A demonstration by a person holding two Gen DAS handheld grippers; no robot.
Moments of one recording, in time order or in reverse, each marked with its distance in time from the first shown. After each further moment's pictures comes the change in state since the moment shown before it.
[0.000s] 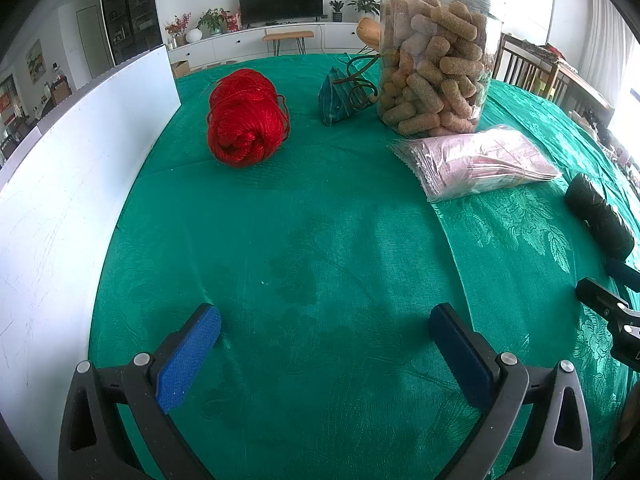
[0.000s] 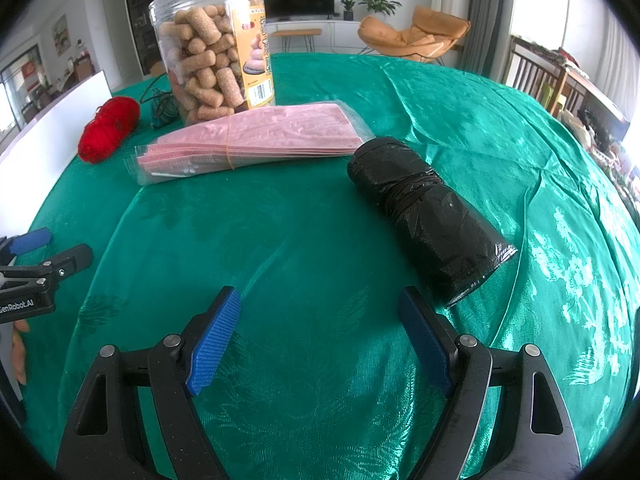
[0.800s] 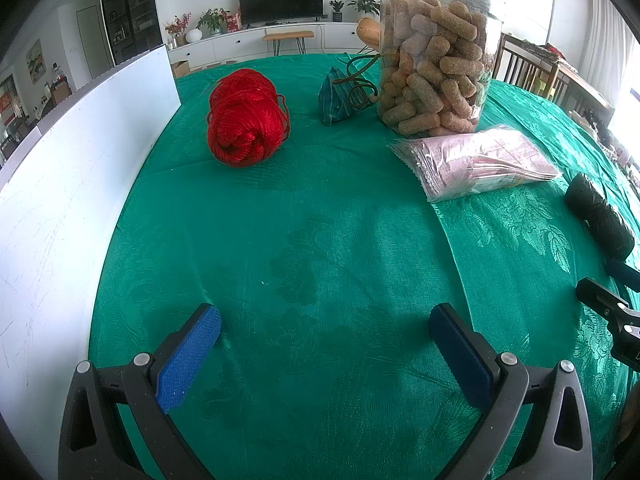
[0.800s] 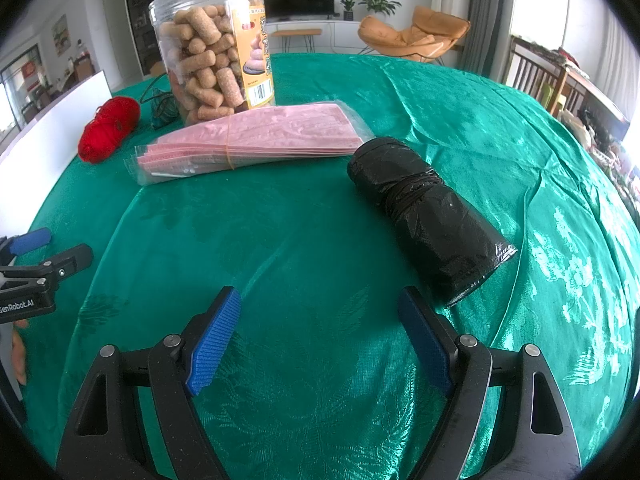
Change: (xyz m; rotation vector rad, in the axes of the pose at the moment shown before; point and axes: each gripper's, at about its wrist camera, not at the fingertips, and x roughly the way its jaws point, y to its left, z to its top) left arm 0.000 0.000 0.000 0.000 0.001 0.001; right arm 0.000 0.000 0.000 0.000 0.000 0.000
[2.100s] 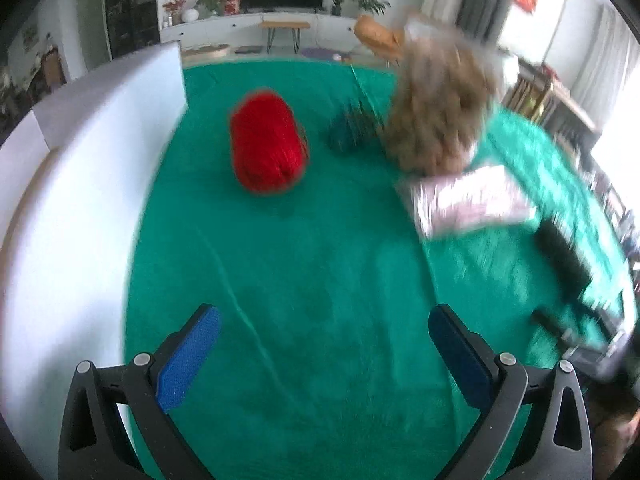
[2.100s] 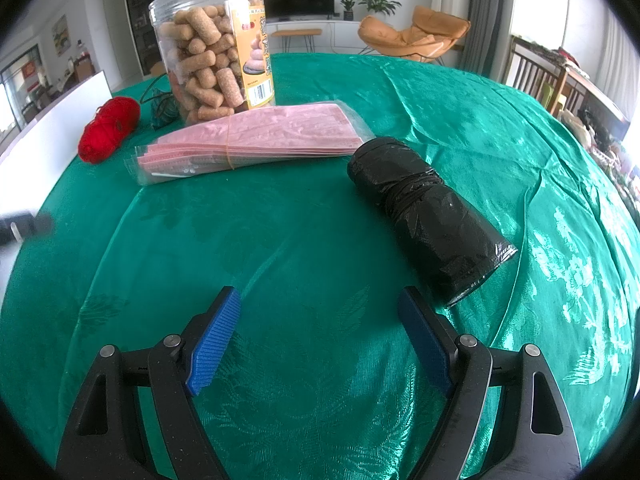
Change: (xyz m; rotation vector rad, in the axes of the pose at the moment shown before) left arm -0.038 0.037 0.039 -0.088 0.031 -0.118; right arm 0.000 0.000 0.000 0.000 0.000 0.000
